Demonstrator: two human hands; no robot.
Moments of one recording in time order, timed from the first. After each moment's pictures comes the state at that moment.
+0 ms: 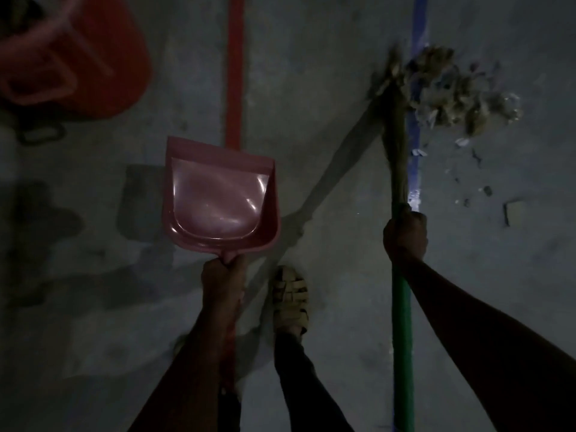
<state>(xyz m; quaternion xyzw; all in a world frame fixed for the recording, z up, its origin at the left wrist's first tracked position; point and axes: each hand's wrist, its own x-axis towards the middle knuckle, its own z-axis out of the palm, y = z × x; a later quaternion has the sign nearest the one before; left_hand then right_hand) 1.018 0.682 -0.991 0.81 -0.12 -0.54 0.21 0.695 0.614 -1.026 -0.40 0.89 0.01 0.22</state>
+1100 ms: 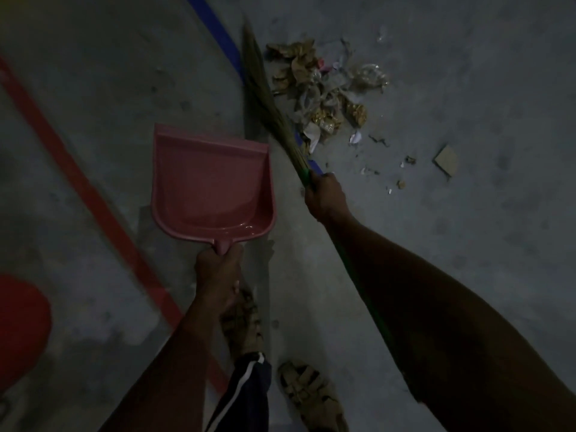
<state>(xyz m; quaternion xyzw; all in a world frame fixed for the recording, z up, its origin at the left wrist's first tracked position) 0.803 0.394 -1.016 0.74 -0.38 -0.55 0.11 0.570 0.407 -1.054 -0.35 0.87 -0.16 0.32</state>
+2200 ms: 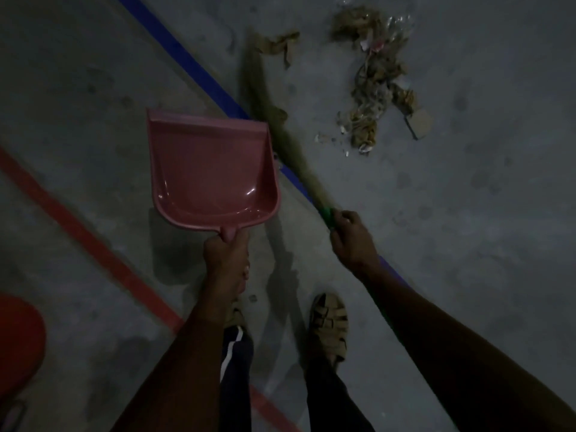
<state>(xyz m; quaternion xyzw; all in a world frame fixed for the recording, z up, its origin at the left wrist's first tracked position) 0.719 0.481 -0.982 0.72 -0.40 -0.56 0.07 0.548 0.641 -1.034 -0.32 0.88 -0.15 0.32</state>
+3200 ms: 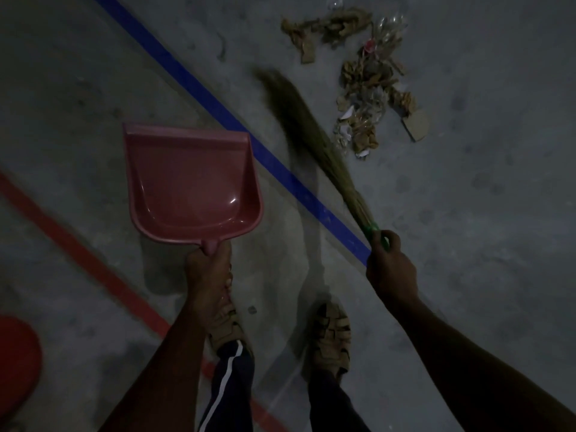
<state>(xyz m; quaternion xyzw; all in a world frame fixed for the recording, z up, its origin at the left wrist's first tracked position) 0.730 0.464 -0.991 0.72 -0.44 -0.54 0.06 0.534 0.715 -1.043 -0.30 0.92 0.00 0.24</state>
